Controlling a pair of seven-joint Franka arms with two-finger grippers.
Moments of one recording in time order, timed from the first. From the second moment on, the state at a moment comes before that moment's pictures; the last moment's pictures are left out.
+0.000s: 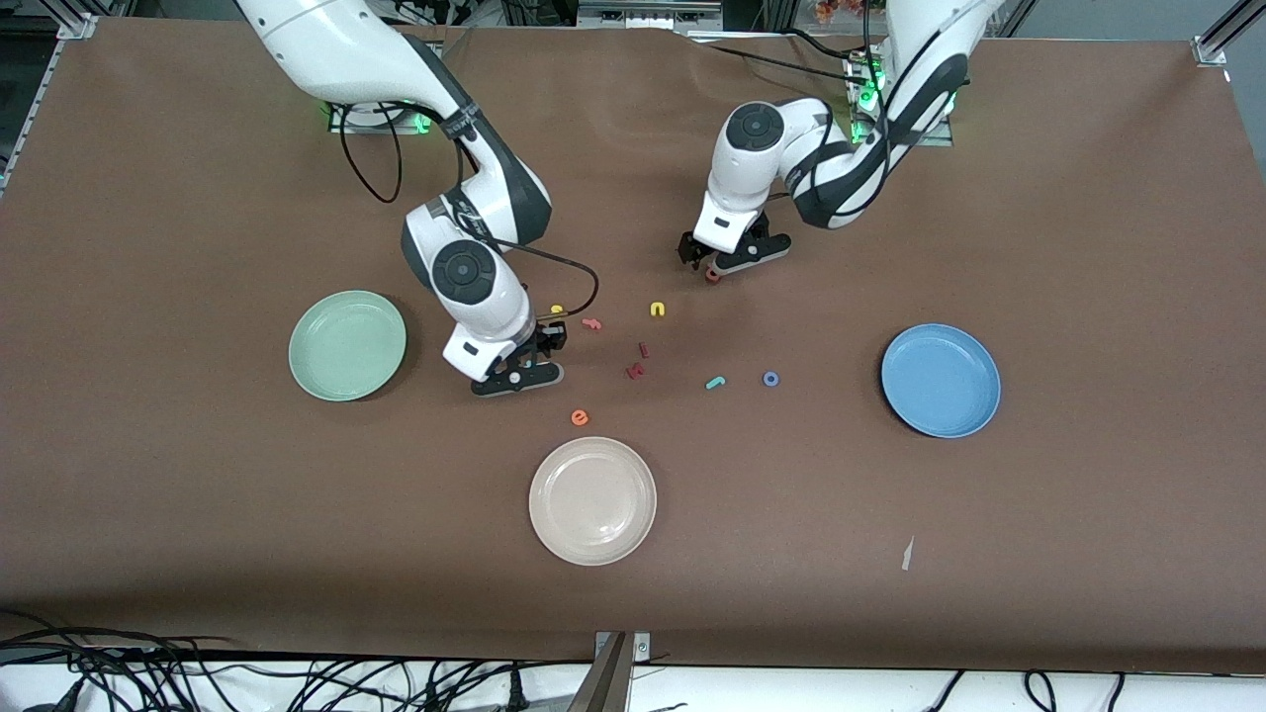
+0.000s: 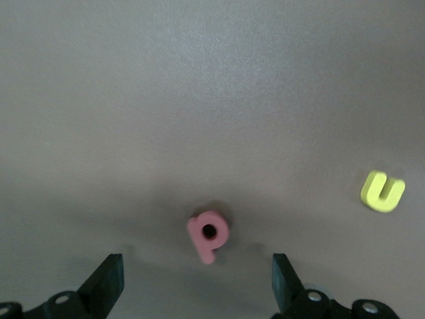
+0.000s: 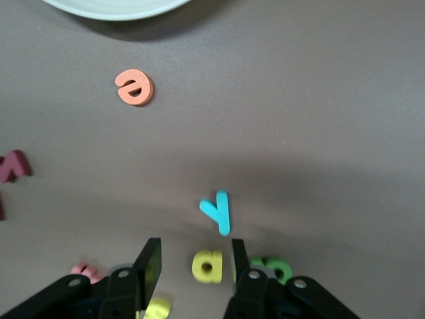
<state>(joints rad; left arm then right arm) -0.08 0.47 -0.68 -2.29 0.50 2.63 -1.59 0.49 0.62 0.09 -1.73 -0.03 2.34 0.35</state>
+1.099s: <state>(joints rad) -0.08 0.57 -0.67 -2.22 0.50 2.62 -1.70 0.49 0.71 0.07 -1.71 -0.09 2.45 0.27</state>
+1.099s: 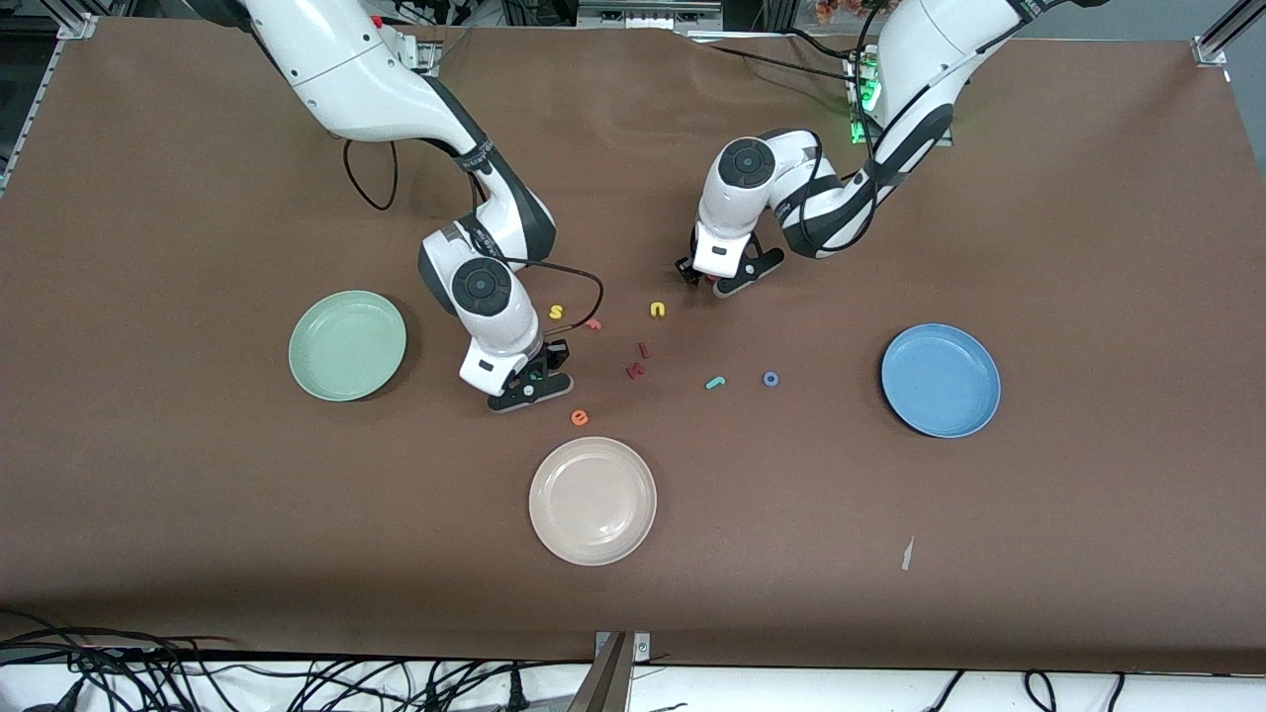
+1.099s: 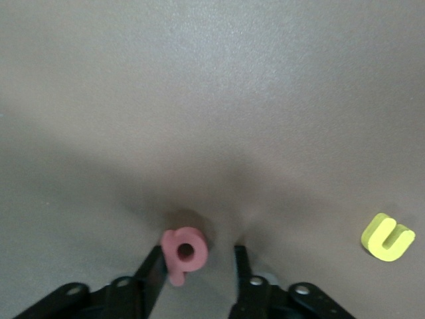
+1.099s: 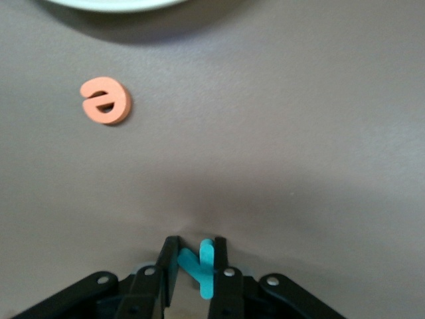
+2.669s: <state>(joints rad) 0.10 0.56 -0.64 -1.91 0.37 2.15 -1.20 0.07 0.54 0.08 -1.86 -0.03 2.14 -0.09</state>
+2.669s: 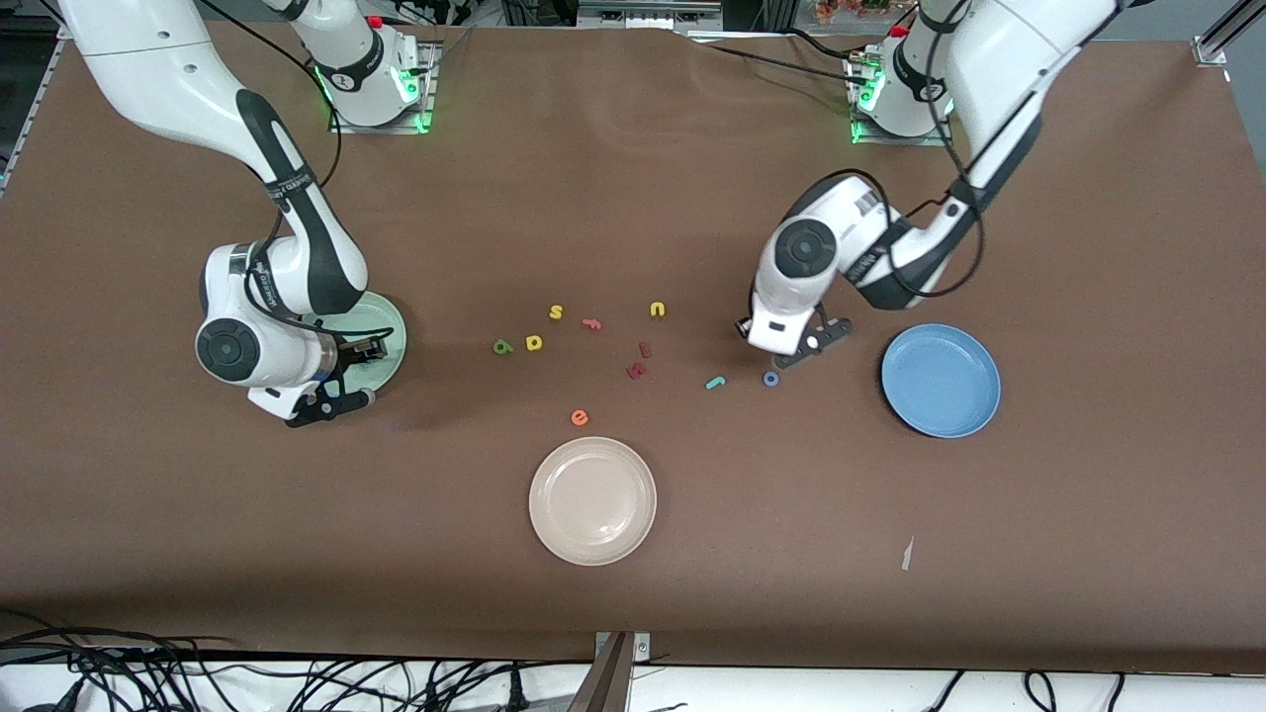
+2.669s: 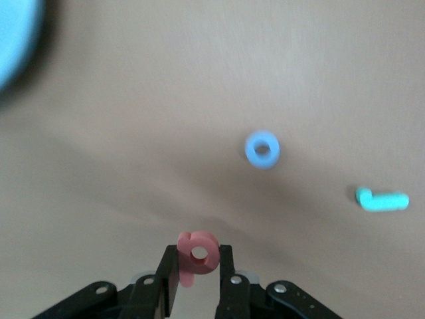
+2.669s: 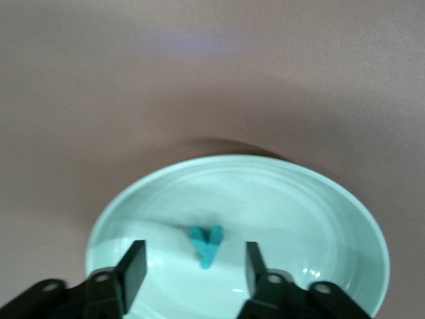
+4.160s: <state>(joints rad) 0.35 0.63 -0.62 -1.69 0.37 2.00 -0.18 0.21 0.52 0.26 -2.06 0.02 2.57 1.06</state>
